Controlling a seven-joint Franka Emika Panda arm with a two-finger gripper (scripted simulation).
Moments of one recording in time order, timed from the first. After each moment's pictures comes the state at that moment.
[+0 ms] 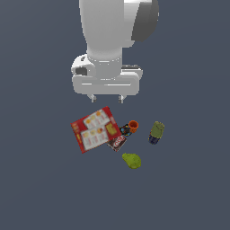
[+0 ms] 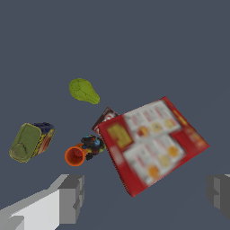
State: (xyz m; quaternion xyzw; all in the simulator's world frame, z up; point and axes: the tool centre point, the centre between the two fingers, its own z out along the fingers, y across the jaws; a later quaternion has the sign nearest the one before) arm 0.002 -0.027 0.315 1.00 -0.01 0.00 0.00
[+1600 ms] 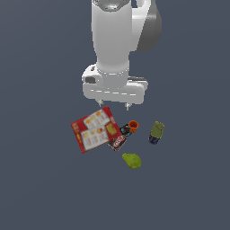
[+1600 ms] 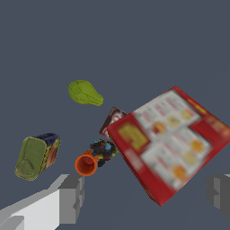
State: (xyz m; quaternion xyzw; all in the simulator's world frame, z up) arm 0.002 -0.004 0.284 1.00 -0.09 0.00 -0.01
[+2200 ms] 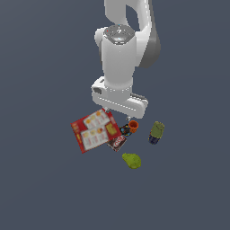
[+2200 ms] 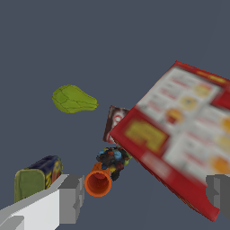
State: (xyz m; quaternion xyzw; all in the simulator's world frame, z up) arm 0.001 0.012 0.232 0.98 -0.22 0.00 0.00
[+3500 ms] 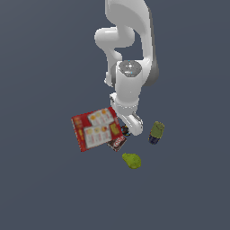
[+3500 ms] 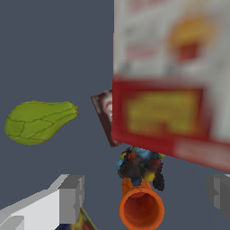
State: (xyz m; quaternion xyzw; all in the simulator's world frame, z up) arm -0.014 0.046 0.139 0.87 -0.50 0.01 -0.01
